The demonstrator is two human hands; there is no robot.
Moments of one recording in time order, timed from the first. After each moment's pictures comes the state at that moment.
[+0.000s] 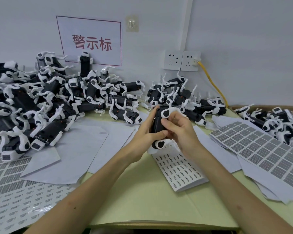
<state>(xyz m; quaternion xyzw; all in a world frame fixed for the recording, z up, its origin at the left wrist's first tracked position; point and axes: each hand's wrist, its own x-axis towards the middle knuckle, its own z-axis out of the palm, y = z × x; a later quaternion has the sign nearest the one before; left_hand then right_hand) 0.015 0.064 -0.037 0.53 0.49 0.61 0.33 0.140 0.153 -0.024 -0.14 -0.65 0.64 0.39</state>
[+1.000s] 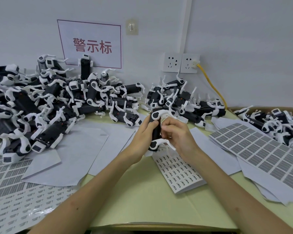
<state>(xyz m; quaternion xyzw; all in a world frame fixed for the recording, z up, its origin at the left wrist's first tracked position) 0.018 0.072 -0.036 0.44 0.56 0.64 0.30 0.137 0.155 -0.031 -0.12 -0.66 0.65 0.35</state>
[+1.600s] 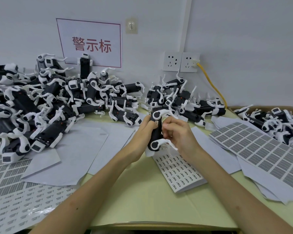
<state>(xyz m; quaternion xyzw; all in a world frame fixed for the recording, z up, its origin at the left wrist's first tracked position) 0.013 0.074 -0.039 0.46 0.50 0.64 0.37 0.136 0.157 -0.030 -0.13 -0.64 0.66 0.37</state>
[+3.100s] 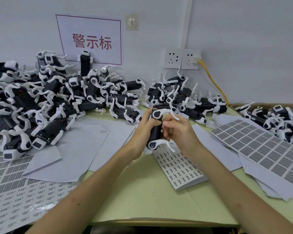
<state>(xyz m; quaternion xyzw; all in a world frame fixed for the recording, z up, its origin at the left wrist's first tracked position) 0.013 0.070 -0.036 0.47 0.46 0.65 0.38 0.137 0.157 -0.031 -0.11 -0.65 0.66 0.37</state>
